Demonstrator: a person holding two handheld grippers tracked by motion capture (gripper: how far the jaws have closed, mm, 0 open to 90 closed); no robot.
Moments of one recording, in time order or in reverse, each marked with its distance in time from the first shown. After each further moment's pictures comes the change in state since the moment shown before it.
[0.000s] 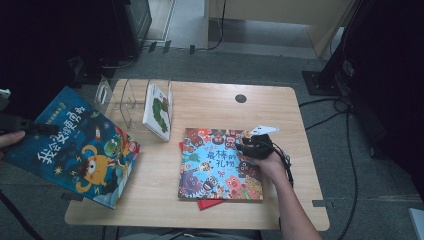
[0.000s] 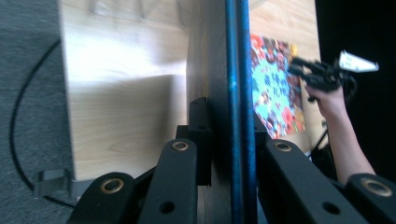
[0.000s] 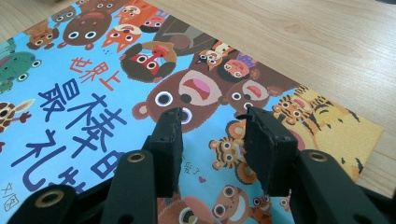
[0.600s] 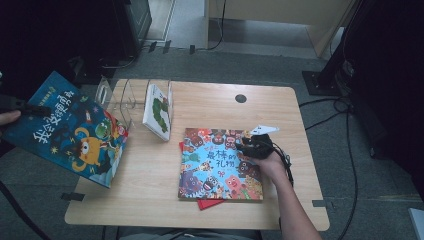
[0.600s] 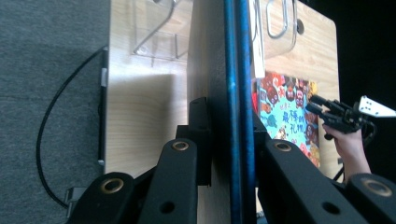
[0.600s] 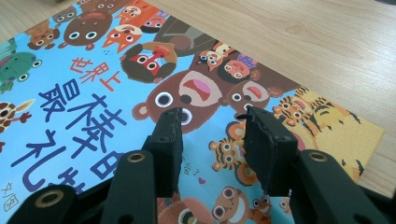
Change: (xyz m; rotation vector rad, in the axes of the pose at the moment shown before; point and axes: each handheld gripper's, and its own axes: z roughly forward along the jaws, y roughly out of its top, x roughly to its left) left arm 0.012 0.038 -0.008 -0.056 0.067 -0.069; right arm -0.001 0.000 0.000 -0.004 0.004 -0.003
